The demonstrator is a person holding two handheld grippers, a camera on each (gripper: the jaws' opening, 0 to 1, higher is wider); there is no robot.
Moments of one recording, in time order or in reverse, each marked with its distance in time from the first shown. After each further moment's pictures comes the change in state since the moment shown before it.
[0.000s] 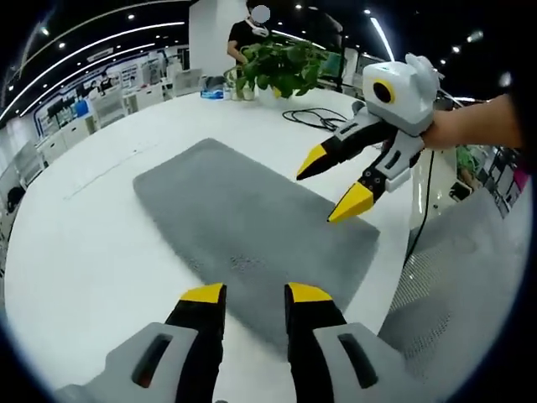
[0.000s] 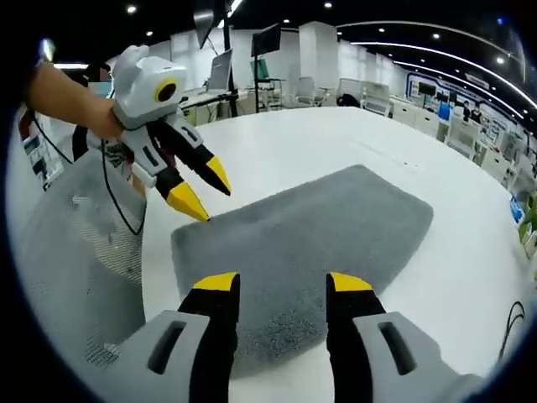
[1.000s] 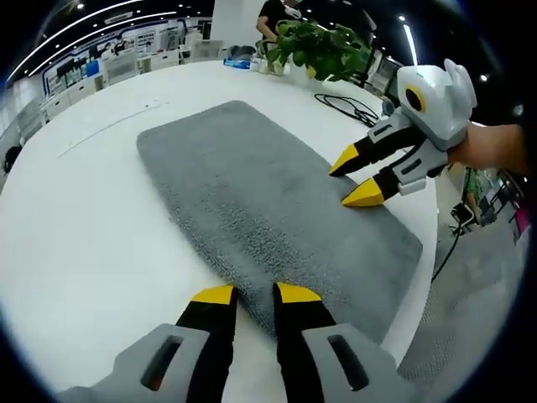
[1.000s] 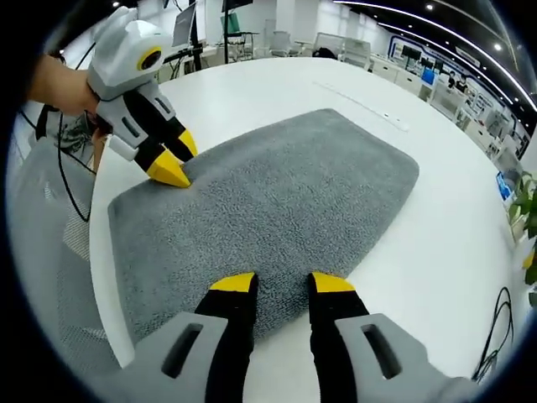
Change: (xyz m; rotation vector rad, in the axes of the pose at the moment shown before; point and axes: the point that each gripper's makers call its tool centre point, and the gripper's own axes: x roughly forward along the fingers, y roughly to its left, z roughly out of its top) left arm 0.042 0.062 -0.019 -0.142 0.120 0.036; right arm 0.026 -0.056 -0.034 0.090 0.270 -0.174
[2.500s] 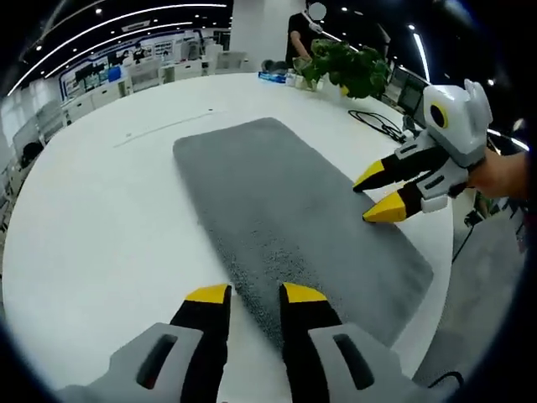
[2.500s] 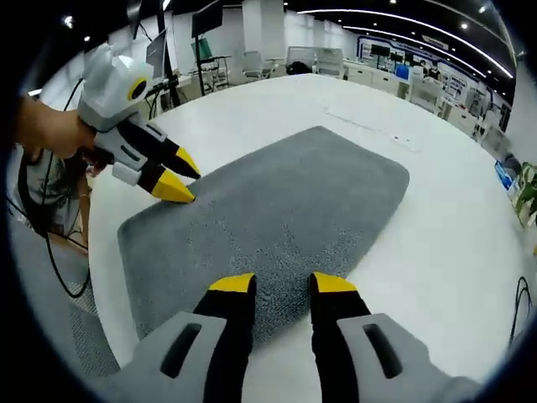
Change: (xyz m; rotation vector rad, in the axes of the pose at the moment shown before) left arm -0.049 0.108 -0.030 -0.044 -0.048 0.076; right arm 0.058 0.056 0.085 0.132 -0.061 -0.052
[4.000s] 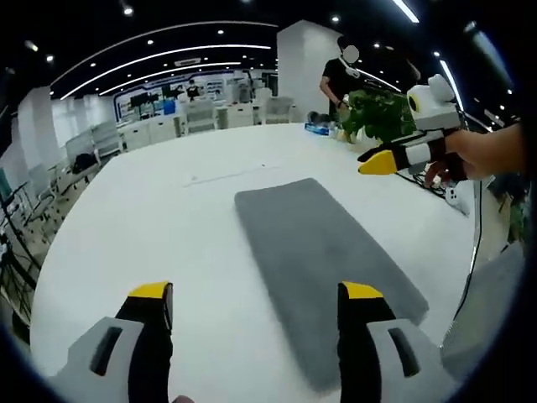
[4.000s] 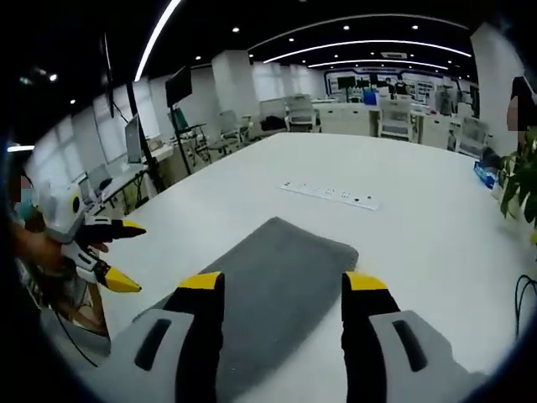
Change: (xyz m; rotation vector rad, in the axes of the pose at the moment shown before) left arm -0.070 0.030 0.032 -0.060 -0.255 0.289; right arm -0.054 -0.072 0.098 0.231 -0.315 -0.021
